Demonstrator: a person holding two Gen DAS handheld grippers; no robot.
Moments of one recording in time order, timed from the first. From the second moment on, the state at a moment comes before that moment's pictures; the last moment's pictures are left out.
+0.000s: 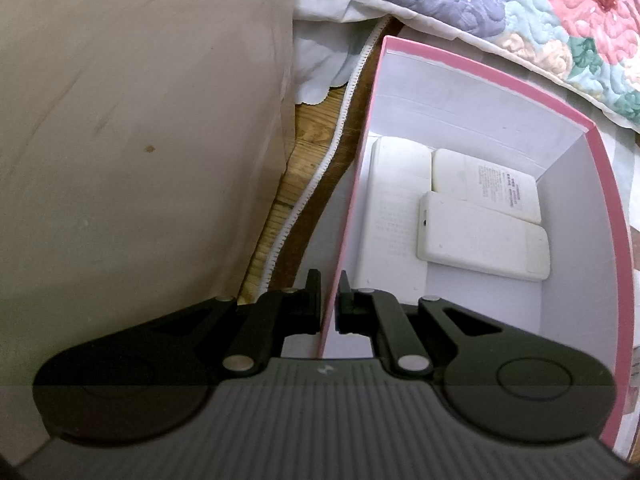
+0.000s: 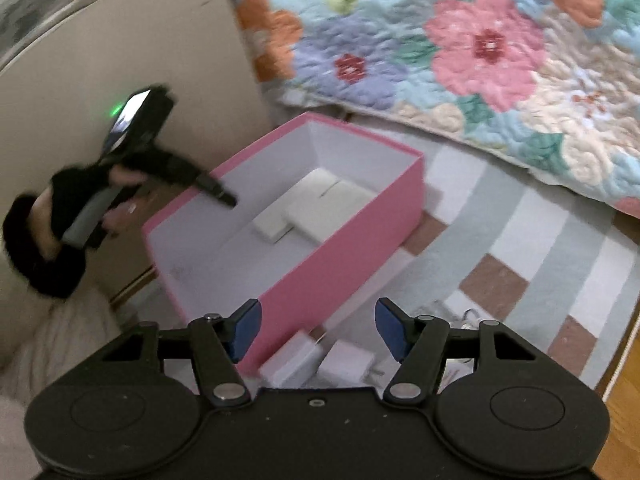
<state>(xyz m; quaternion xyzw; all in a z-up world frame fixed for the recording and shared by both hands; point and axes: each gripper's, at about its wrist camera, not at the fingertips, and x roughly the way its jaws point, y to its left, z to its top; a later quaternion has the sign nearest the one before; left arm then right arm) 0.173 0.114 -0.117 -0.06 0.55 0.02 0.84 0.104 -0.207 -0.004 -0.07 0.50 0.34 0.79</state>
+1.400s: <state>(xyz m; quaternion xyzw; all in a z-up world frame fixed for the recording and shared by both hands) 0.173 0.119 -0.116 -0.07 0.55 0.02 0.83 0.102 -0.128 -0.123 -0.27 0.56 0.41 0.67</state>
